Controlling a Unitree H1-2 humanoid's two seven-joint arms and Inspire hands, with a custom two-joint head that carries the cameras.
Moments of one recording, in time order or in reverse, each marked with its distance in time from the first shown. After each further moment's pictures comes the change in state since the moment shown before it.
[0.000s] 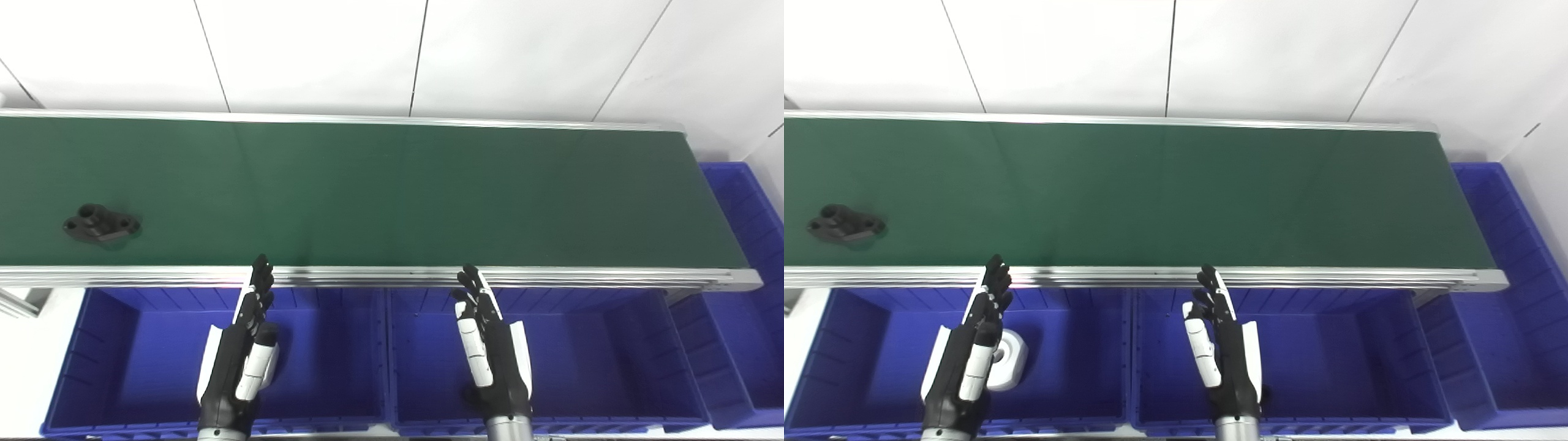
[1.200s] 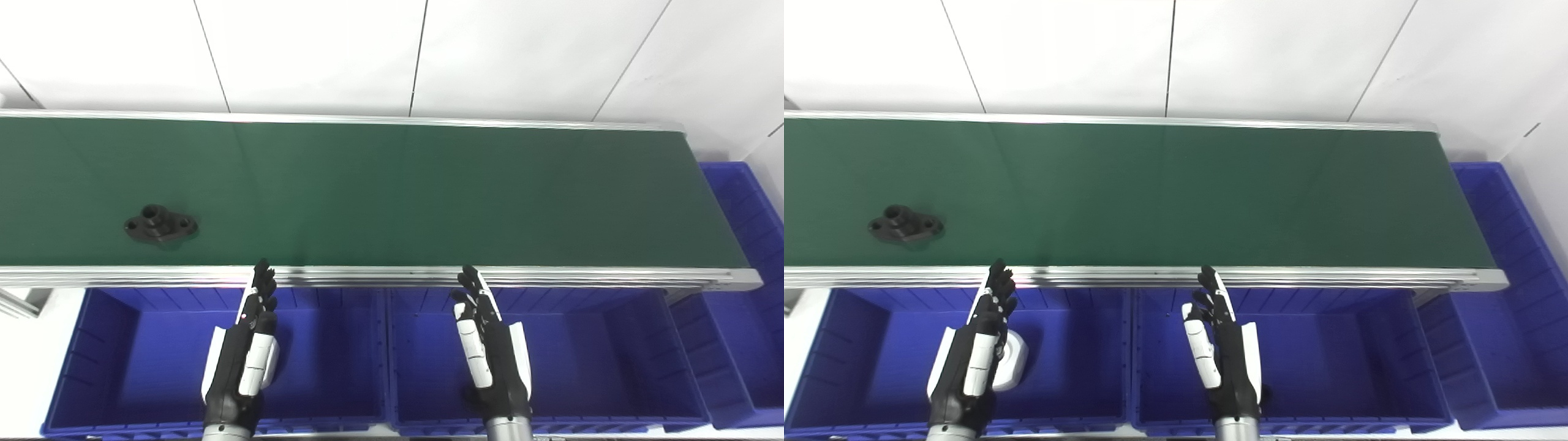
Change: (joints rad) left arm -0.006 -0.022 0.002 0.005 -0.028 0.070 0.002; right arm 0.000 -0.003 -0.001 0.013 0.001 -0.007 0.000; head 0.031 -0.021
